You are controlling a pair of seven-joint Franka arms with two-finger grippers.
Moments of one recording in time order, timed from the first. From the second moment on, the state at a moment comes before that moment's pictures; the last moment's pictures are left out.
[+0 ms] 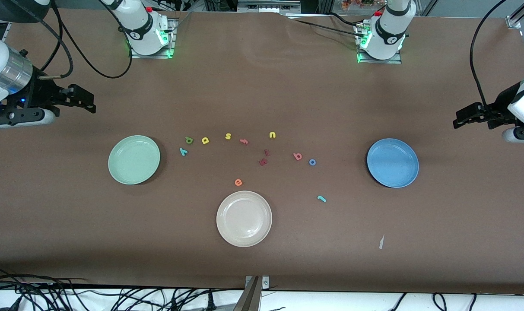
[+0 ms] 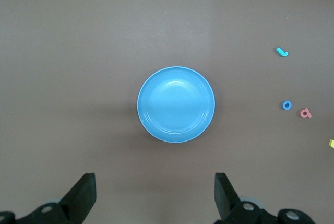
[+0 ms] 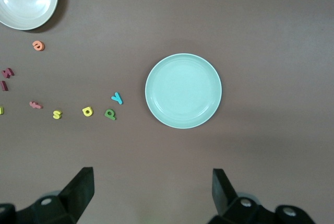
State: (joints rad) left arm 0.10 0.08 -0.03 -1.64 -0.04 1.64 0.05; right arm 0.02 0.06 0.08 -1.60 0.03 1.60 0.01
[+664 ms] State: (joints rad) left arm 0.10 0.11 -0.03 -1.64 -0.04 1.63 0.05; right arm 0.02 0.06 0.08 -1.60 0.03 1.60 0.01
